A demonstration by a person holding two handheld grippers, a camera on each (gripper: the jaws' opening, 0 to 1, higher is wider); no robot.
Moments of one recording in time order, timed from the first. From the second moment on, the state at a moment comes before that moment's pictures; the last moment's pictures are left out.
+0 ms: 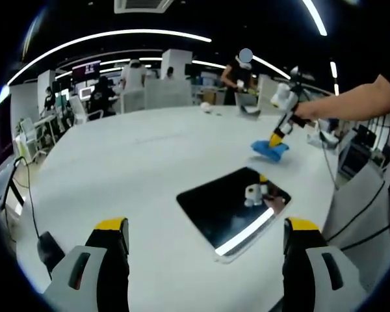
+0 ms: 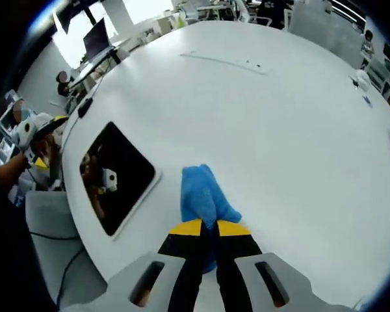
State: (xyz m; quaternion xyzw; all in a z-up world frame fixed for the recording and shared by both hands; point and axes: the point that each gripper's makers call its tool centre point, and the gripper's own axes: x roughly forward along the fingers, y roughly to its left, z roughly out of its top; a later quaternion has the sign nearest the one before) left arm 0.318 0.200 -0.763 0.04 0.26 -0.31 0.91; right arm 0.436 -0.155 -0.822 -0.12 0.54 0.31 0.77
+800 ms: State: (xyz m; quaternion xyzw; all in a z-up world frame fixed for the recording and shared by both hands) left arm 0.319 0.207 -0.769 0.03 0.27 -0.31 0.91; right arm 0.435 -0.165 -0.855 -0.16 0.53 0.31 0.77
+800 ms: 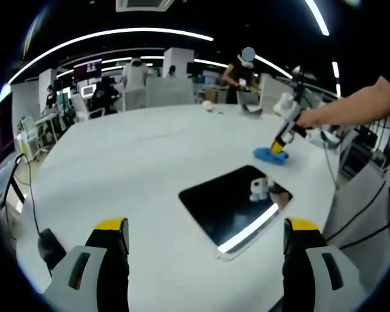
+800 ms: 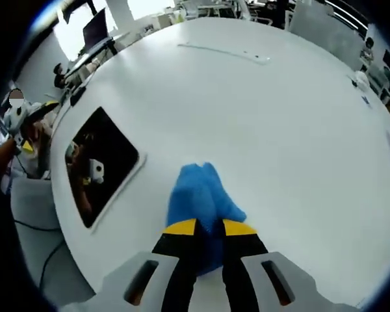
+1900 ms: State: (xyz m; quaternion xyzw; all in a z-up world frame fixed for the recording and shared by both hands) left arm 0.326 0.212 -0.741 0.04 0.23 -0.32 0.92; right arm 0.418 -0.157 -0.766 -0.13 0.37 0.34 0.85
